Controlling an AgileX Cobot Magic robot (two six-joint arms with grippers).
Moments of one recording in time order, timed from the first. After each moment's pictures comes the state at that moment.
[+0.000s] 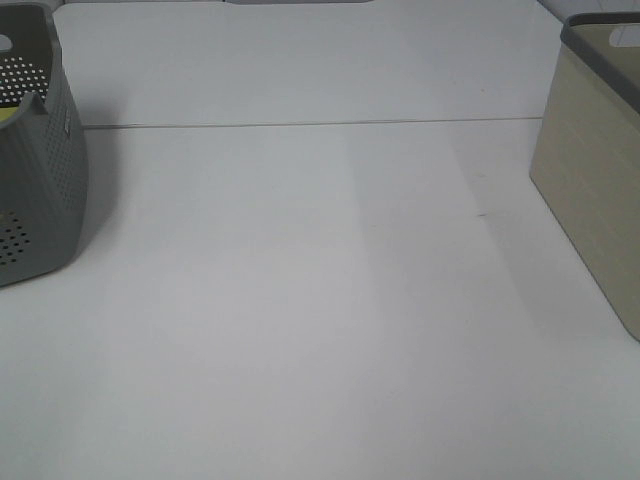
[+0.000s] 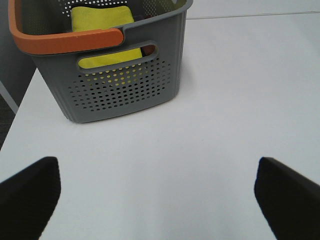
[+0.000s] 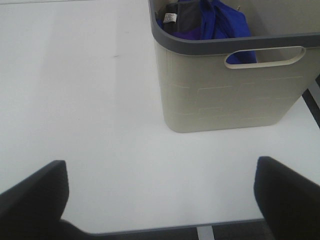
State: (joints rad) left arm 0.03 0.00 -0.51 -0.04 1.04 0.08; right arm 0.01 0.06 -0.66 -0.06 1.20 0.00
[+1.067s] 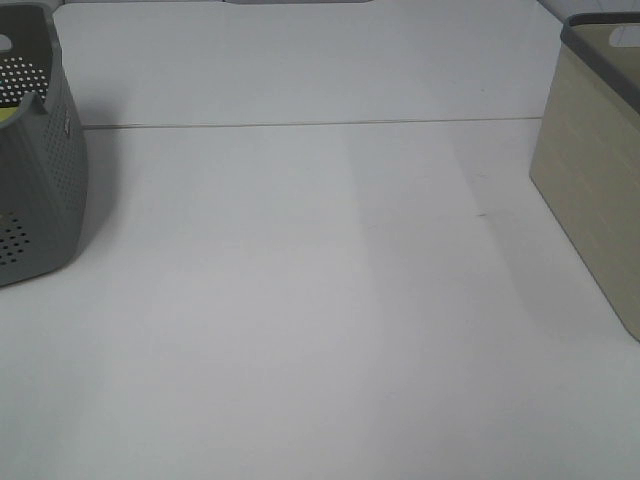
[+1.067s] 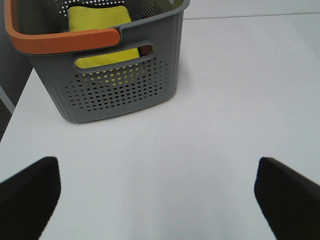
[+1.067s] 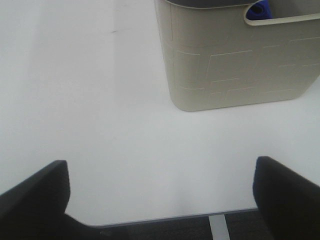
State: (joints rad) left arm 0.03 0.00 -0.51 -0.05 1.04 0.08; right arm 0.01 0.00 -0.46 -0.05 1.12 0.04
